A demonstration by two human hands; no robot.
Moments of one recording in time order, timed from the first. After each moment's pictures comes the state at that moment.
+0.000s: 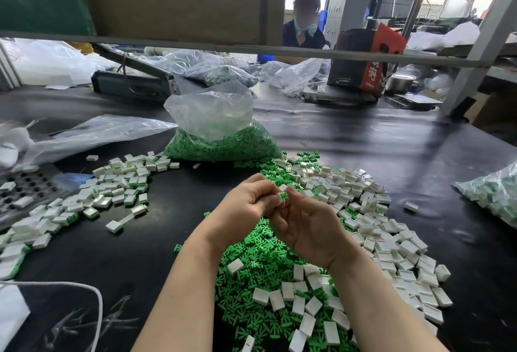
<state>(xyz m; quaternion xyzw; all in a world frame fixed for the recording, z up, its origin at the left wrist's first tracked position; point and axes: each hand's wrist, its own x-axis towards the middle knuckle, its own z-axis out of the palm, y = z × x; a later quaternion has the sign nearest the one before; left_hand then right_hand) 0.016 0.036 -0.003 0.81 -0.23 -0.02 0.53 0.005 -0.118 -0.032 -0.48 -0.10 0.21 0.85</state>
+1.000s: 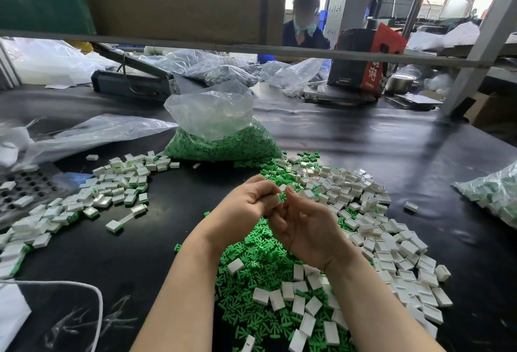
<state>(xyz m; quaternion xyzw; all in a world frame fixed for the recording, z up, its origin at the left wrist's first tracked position) 0.017 0.036 -0.005 0.80 -0.24 -0.03 0.56 0.005 -0.114 -0.038 -0.45 -0.10 0.20 0.86</state>
